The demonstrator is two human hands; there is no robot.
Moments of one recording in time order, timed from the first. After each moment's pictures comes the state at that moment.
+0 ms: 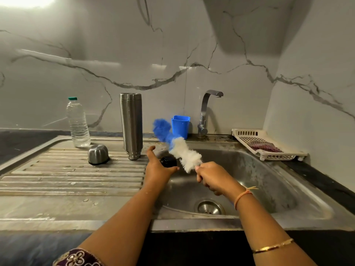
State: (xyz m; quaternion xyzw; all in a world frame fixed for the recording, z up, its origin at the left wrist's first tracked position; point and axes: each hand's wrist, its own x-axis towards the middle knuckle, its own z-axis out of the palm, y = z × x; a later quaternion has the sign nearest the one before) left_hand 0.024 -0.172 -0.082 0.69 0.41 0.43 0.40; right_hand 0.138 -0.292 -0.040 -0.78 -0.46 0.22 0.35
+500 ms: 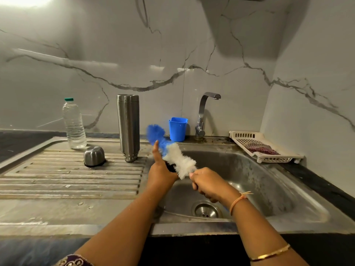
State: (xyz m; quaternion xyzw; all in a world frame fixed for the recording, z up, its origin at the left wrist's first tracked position) left_hand 0.033 -0.184 -0.080 0.76 0.36 0.41 0.34; right_hand 0.129 -0.294 -0.040 -0.78 -0.47 0.24 0.33
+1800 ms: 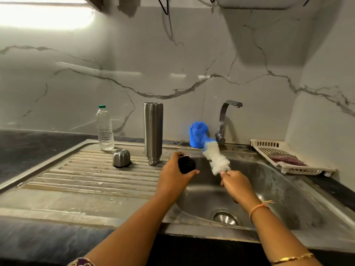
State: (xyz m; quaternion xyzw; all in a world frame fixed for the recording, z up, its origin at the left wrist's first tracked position) left_hand 0.002 -0.191 -0.064 0.75 0.39 0.45 0.29; right_hand 0.155 -0.279 -0.058 -0.81 -0.41 0.12 0.40
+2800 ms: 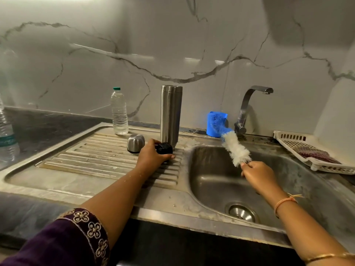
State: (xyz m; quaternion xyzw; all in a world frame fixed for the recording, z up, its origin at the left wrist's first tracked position) left_hand -0.069 -0.089 -0.082 0.71 0.48 0.40 0.32; right_hand 0.168 -0.256 -0.067 -0.84 -0.41 0.07 0.36
